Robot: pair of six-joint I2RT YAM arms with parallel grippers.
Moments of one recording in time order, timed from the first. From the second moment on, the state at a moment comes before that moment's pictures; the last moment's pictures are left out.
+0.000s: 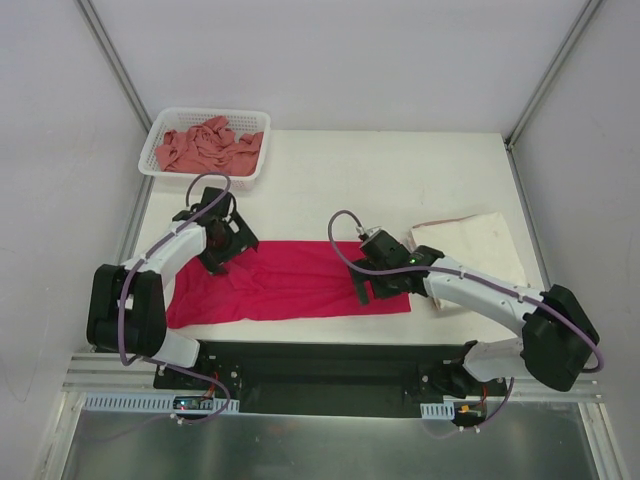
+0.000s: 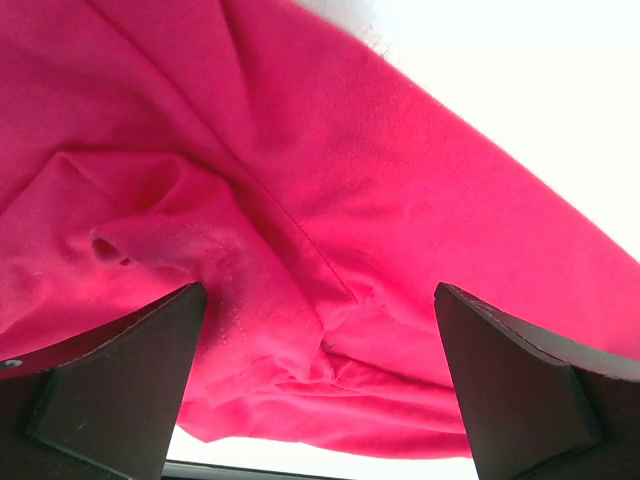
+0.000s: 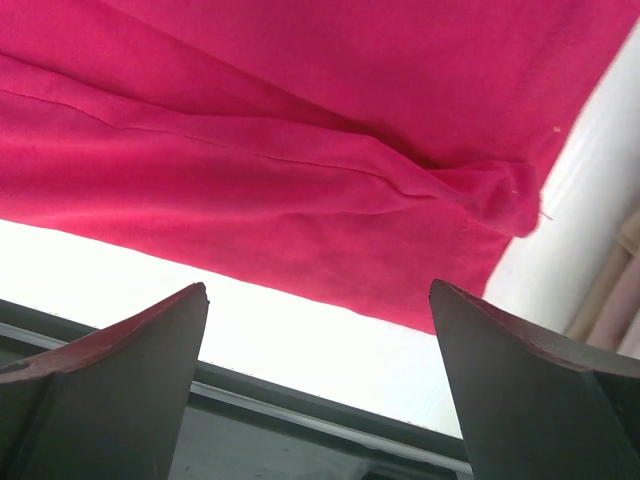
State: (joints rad) left arm -0.18 1.44 0.89 -0.66 -0.01 -0.83; right arm 0.85 1.34 0.84 -0.66 0.15 0.43
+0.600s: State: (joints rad) left arm -0.21 1.42 0.94 -0.62 -0.02 -0.80; right arm 0.84 1.25 0.85 -0.70 0.22 0.42
